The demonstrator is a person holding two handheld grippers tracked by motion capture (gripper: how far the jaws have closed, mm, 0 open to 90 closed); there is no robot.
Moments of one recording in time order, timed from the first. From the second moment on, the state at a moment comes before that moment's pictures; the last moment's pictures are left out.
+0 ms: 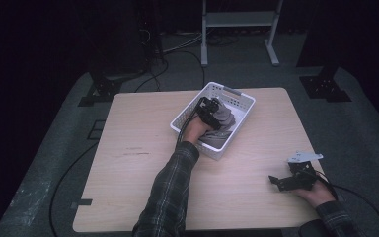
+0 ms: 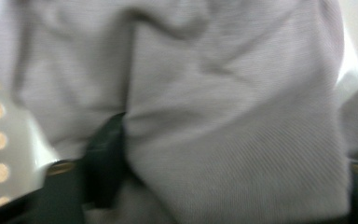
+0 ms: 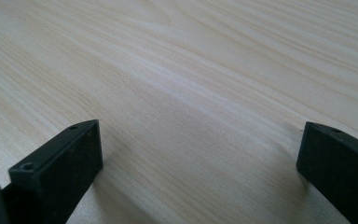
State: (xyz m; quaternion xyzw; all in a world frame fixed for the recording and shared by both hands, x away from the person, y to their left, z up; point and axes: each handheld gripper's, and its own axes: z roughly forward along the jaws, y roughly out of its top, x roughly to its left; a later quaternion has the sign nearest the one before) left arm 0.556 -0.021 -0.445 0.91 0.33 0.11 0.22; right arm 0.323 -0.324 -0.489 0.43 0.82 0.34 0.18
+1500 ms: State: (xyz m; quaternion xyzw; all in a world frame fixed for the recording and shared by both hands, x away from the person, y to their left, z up) left arm 0.526 0.021 -0.350 0.88 0.31 0.08 0.35; right arm 0.323 -0.324 -0.488 0.43 0.82 0.34 0.18
